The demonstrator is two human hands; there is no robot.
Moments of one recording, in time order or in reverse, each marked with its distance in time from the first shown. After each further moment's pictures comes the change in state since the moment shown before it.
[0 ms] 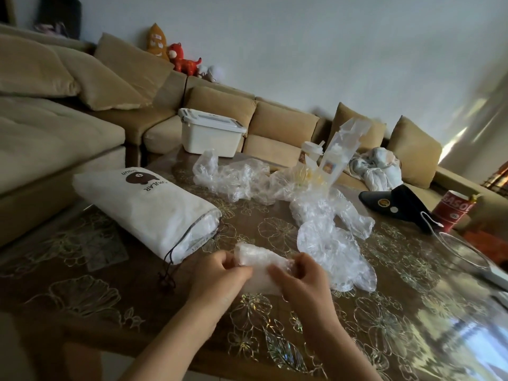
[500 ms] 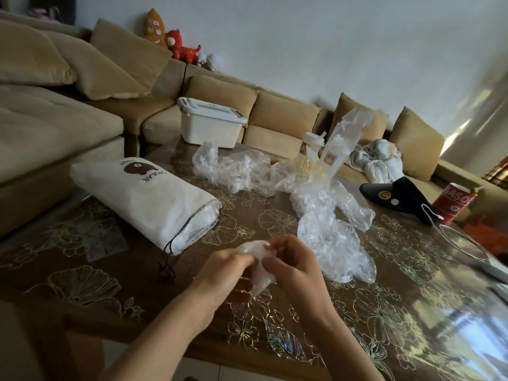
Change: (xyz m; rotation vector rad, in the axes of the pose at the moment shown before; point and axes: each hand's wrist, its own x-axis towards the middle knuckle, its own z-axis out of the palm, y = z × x) left_hand -0.001 0.003 -0.004 -0.145 -0.256 -0.104; right_hand -0.004 -0.013 0.009 -0.005 -0.140 -0.197
